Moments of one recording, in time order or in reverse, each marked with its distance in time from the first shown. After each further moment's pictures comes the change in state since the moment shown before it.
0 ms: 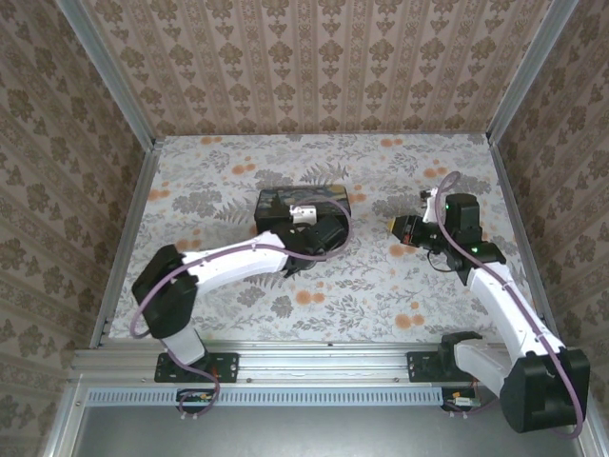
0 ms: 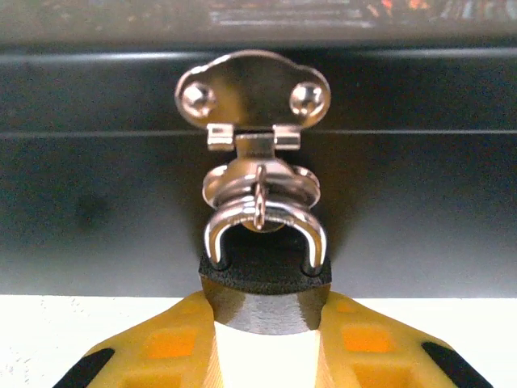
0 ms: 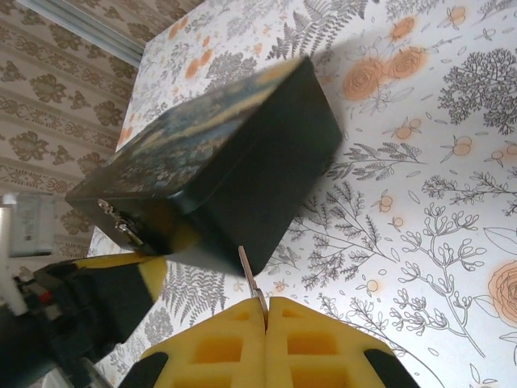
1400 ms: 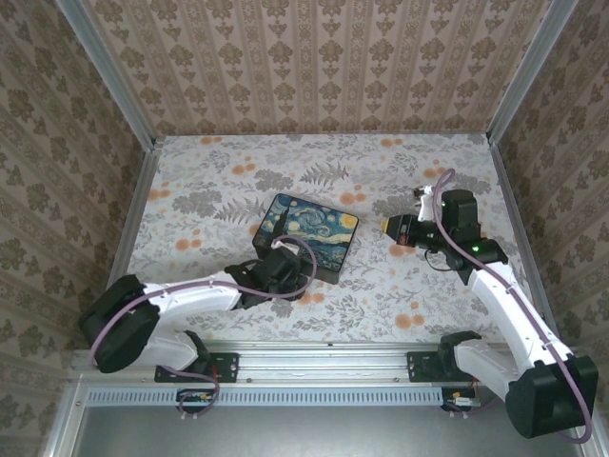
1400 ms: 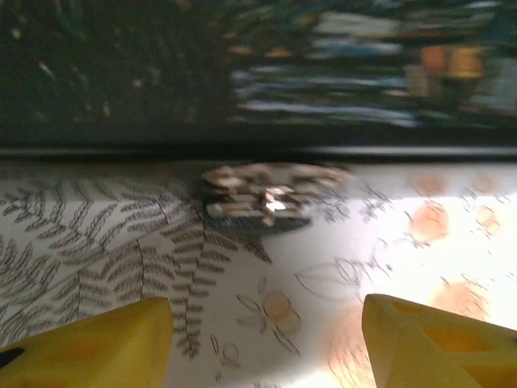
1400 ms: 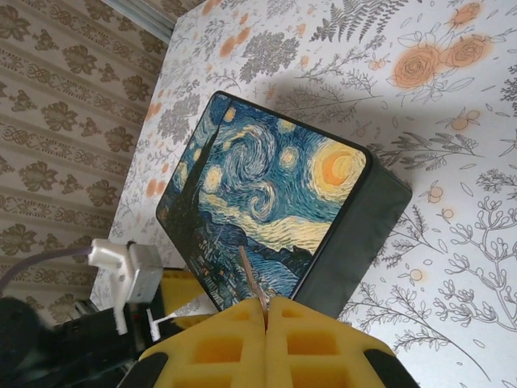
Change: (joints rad) left arm 0.095 -0.289 -0.658 0.554 0.338 0.389; right arm 0.080 -0.010 0.065 -0.076 -0.015 -0.003
